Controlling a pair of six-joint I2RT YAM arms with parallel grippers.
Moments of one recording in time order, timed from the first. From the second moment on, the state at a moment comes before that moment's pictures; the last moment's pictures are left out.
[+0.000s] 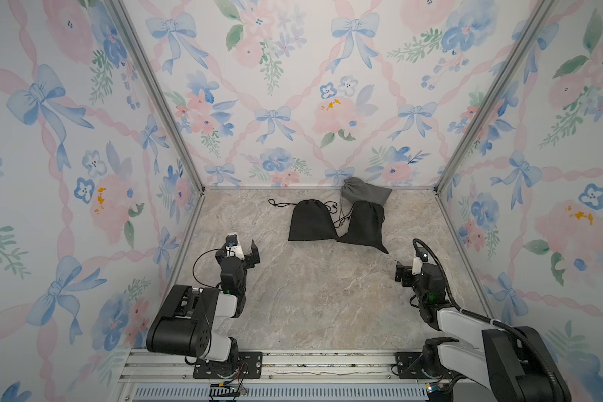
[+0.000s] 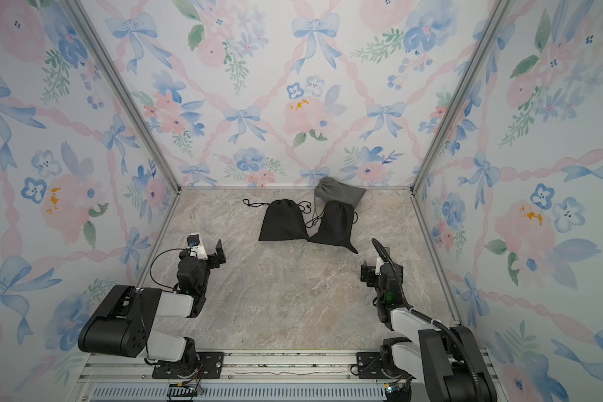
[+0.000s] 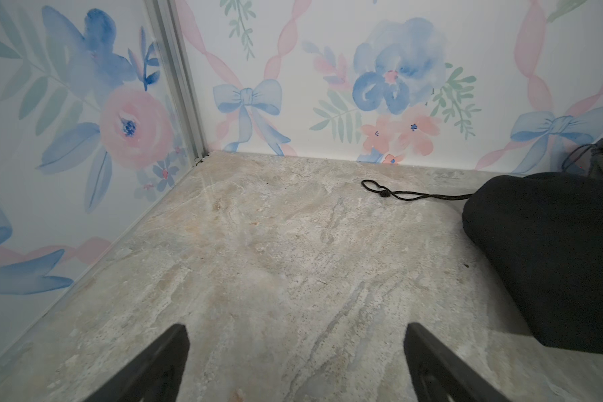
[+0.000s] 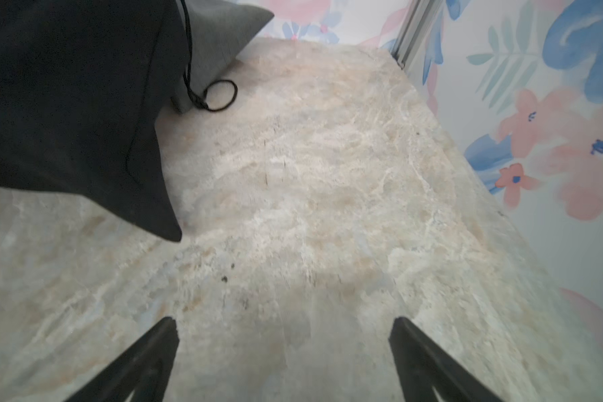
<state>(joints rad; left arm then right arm) -0.13 1.52 0.20 1.15 -0.28 -0.03 0.09 1.37 0.31 0.65 0.19 -0.02</state>
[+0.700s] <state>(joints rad) -0.13 1.55 0.19 1.23 -0.31 -0.03 0.02 1.53 0.38 0.81 0.06 0.00</state>
